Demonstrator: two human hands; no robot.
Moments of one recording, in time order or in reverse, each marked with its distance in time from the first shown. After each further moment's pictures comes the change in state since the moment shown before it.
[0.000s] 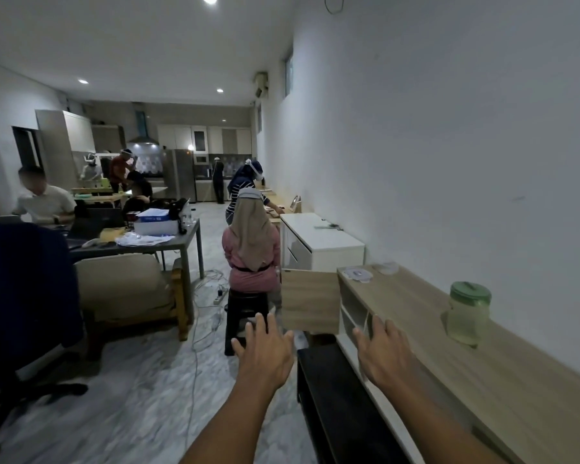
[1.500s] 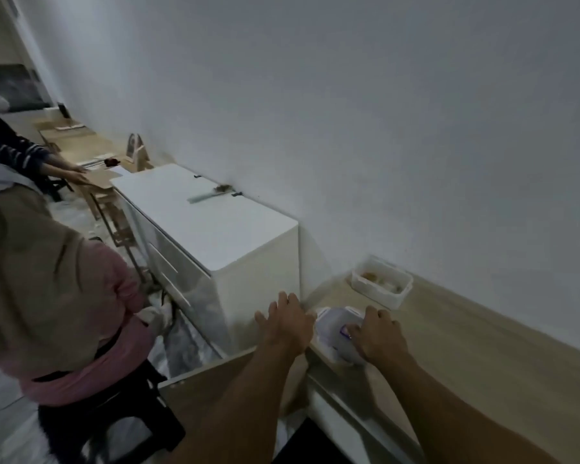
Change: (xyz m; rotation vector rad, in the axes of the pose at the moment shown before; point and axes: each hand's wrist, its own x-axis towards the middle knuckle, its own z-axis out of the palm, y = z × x) left_hand 0.846 0.183 0.289 0.145 -0.493 0.515; right_hand 0.753 0.064 0.269 -0.126 -0.127 0.613
